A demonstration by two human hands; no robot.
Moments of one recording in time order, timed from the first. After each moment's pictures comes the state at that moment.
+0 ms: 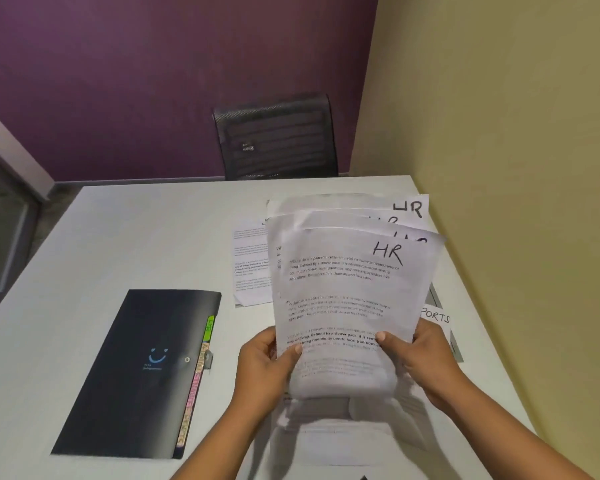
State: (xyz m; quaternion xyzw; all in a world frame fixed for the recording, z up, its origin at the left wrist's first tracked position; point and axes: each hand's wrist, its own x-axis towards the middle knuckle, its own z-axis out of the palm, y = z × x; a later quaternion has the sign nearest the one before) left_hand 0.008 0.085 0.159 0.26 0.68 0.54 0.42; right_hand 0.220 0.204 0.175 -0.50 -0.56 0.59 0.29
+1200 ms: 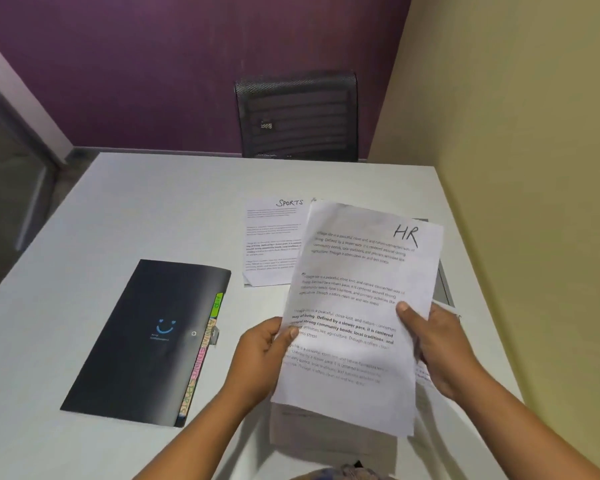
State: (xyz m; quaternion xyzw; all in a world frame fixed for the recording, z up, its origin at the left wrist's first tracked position) left_hand -0.005 0.074 0.156 0.32 0.70 0.49 0.41; right_hand 0.210 0.218 0.180 -0.52 -0.49 0.63 0.30
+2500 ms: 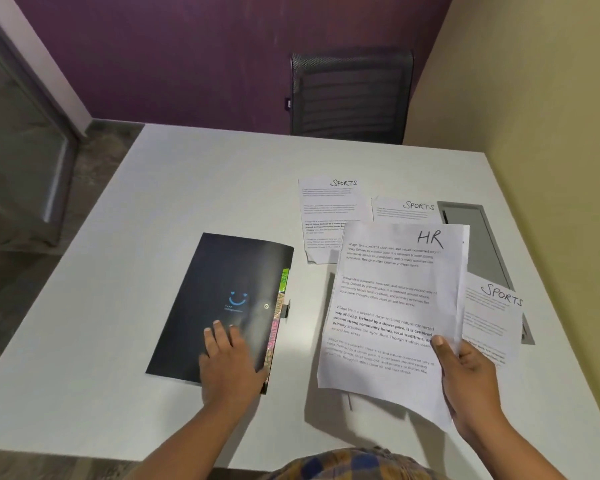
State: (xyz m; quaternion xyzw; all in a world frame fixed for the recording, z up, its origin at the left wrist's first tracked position) left_hand -0.147 -0.058 0.048 0.36 0.92 -0.03 0.15; right_hand 0.137 0.086 0.136 -0.64 -0.42 0.55 0.34
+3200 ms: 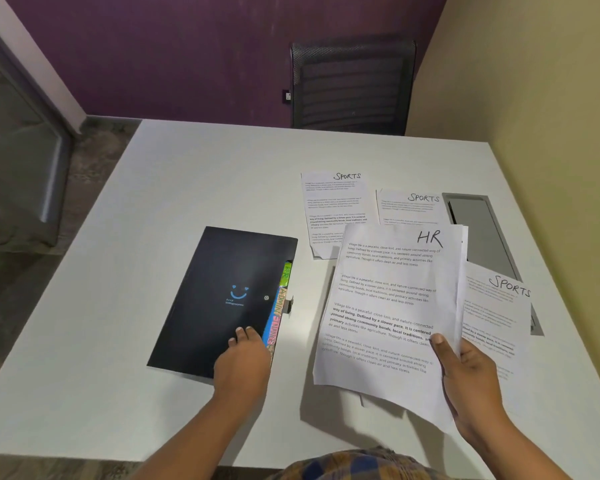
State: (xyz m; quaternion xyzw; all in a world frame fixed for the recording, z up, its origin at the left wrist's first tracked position) left_hand -0.150 -0.050 0.071 0.41 0.88 -0.10 0.22; right_hand 0.118 0.071 0.140 -0.65 -0.42 0.54 0.33
